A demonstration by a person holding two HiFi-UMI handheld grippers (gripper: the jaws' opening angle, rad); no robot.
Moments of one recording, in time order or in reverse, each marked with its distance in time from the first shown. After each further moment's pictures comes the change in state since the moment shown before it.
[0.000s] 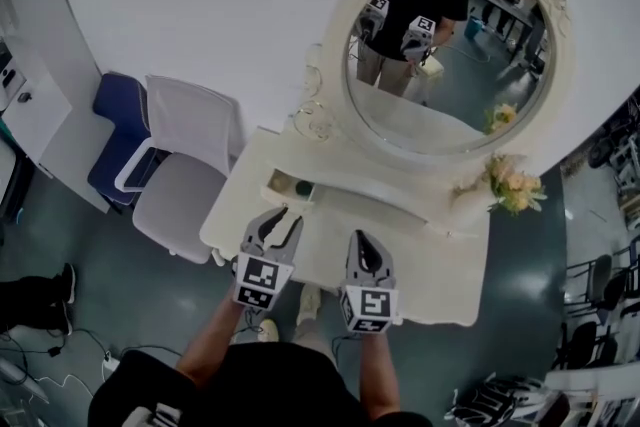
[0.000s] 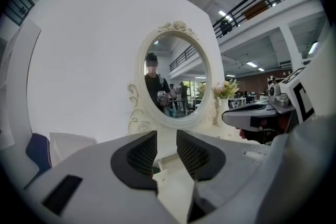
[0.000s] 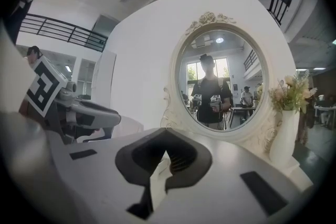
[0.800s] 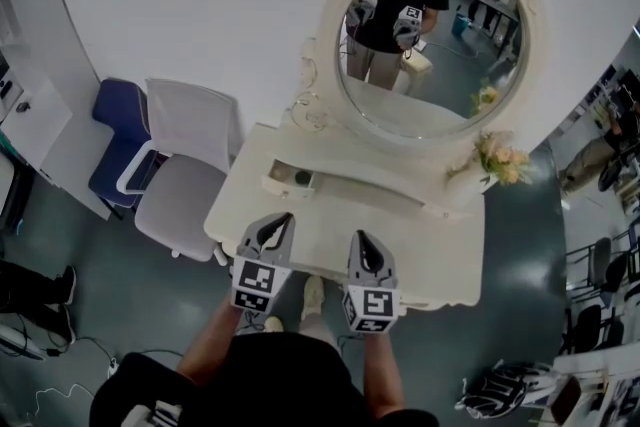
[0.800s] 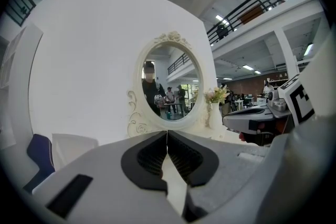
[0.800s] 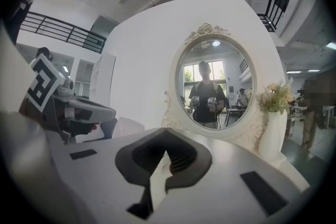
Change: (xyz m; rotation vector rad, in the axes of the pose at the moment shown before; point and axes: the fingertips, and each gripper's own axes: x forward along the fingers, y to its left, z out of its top) left arm -0.061 -0.023 0.007 0.010 -0.040 -0.024; right arm -0.060 0.019 0.002 0.002 -0.027 -0.040
